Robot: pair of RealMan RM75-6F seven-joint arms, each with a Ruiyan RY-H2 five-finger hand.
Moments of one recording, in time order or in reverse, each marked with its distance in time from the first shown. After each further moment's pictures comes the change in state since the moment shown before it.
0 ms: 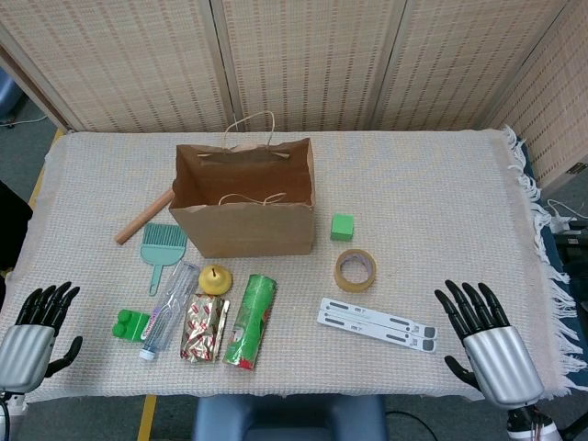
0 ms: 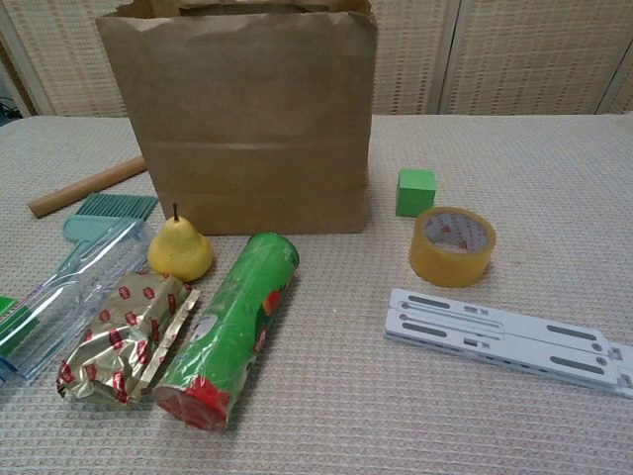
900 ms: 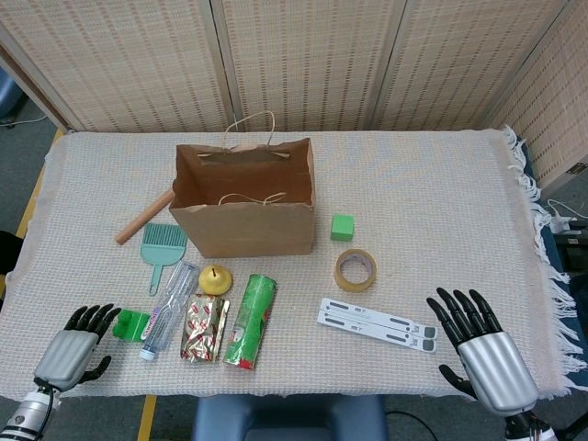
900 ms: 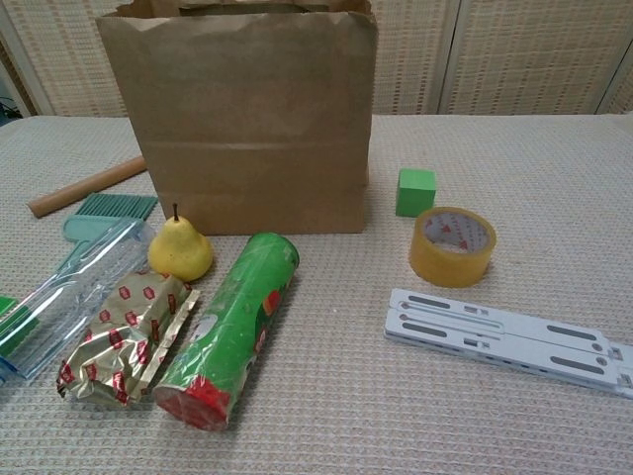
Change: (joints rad) left arm -0.110 0.022 0.046 -0.120 -0.136 -0.342 0.180; right arm -0.002 0.032 -0.032 -0.027 -0.037 -0.024 0.036
